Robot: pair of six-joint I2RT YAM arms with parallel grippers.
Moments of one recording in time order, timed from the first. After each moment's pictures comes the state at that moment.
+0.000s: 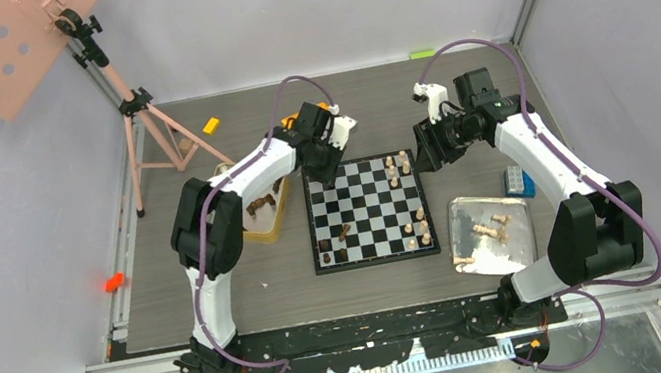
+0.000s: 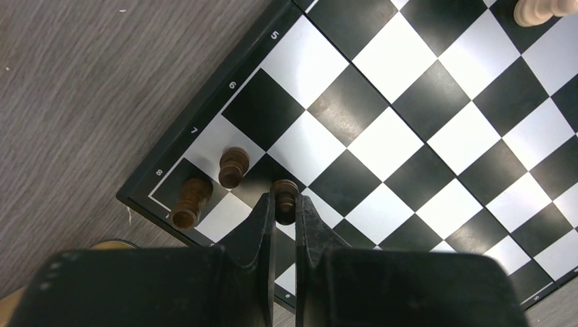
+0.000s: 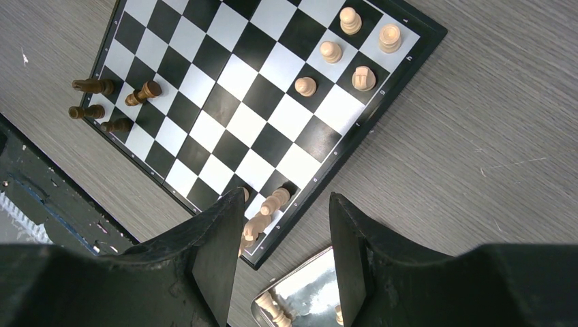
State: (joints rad) left arm -0.60 2.03 1.59 -0.60 0.17 0.15; right arm 0.12 1.44 1.18 -0.75 -0.51 -0.23
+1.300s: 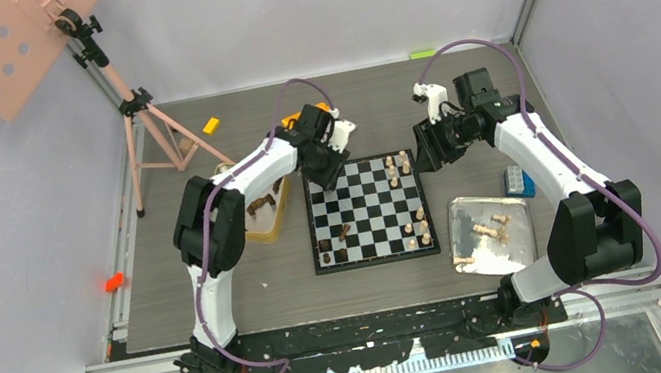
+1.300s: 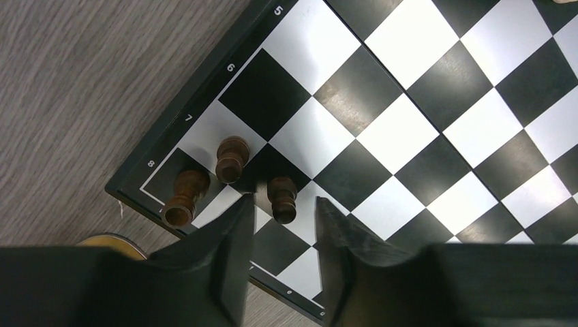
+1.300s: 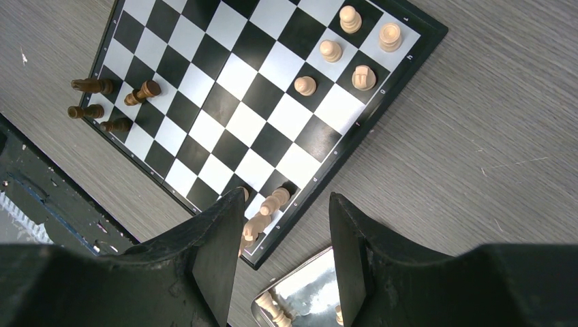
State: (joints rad) left arm -0.60 2.06 1.60 -0.63 0.16 0.16; right arm 0.12 1.44 1.18 -0.75 -0.51 -0.23
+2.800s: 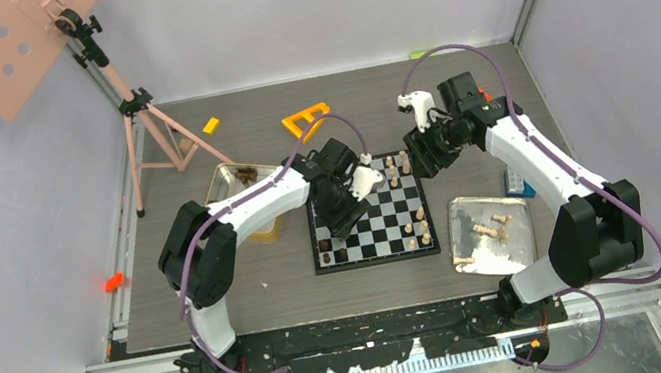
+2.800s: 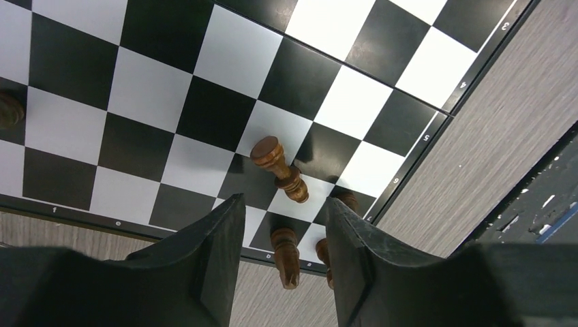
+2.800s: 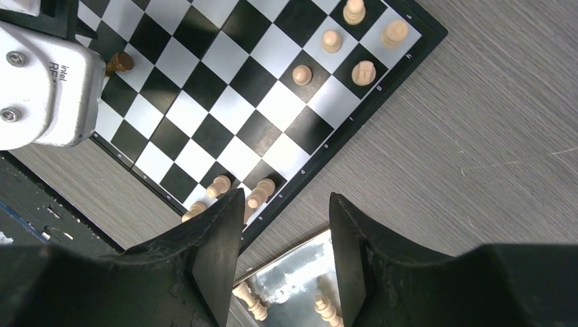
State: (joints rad) left arm -0.80 1.84 1.38 -0.77 0.24 0.28; right arm 0.23 1.44 1.20 -0.79 -0.39 -0.31
